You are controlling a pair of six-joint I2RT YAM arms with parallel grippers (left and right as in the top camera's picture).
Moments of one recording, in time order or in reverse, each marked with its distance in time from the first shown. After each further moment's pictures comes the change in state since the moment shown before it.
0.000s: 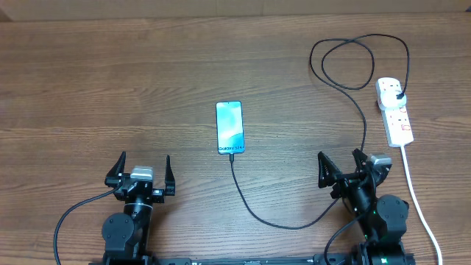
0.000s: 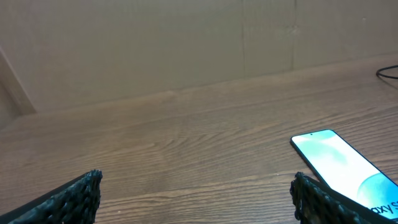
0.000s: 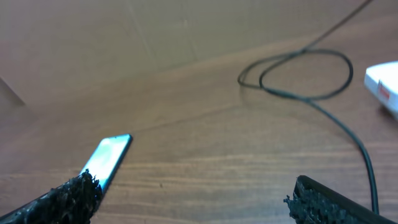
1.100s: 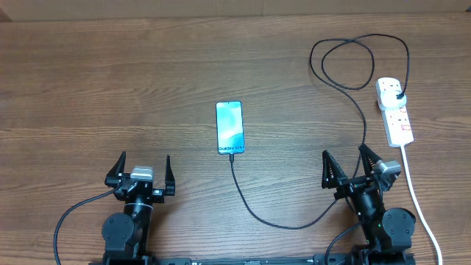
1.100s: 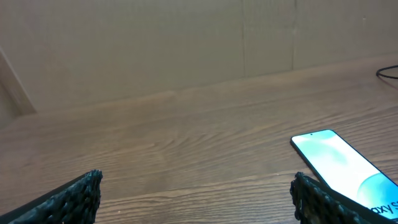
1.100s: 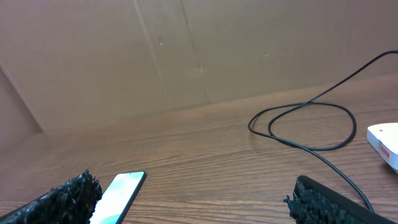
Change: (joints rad) left arm 0.000 0.000 0.000 0.000 0.000 0.000; right arm 0.000 -0.171 0.000 0.000 0.000 0.000
